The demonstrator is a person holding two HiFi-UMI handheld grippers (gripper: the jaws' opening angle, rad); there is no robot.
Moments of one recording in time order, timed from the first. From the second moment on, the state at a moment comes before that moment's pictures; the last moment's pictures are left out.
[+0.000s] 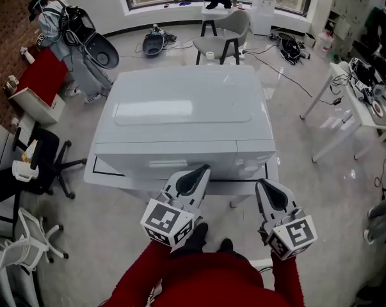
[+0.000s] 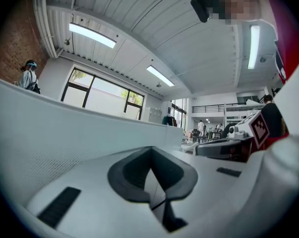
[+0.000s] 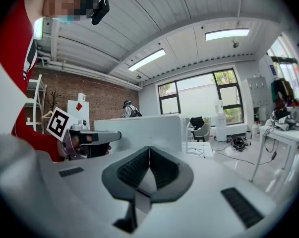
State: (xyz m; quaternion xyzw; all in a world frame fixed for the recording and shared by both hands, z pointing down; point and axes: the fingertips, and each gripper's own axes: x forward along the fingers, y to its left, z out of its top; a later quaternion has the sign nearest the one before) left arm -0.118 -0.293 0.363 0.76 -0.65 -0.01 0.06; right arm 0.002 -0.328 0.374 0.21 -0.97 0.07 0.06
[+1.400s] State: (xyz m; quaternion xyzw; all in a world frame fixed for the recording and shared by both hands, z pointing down) left arm -0.034 -0.220 0.340 0.74 -0.67 -0.01 -0.01; right arm 0.073 -0.291 0.343 0.12 -0.99 0.05 -0.02
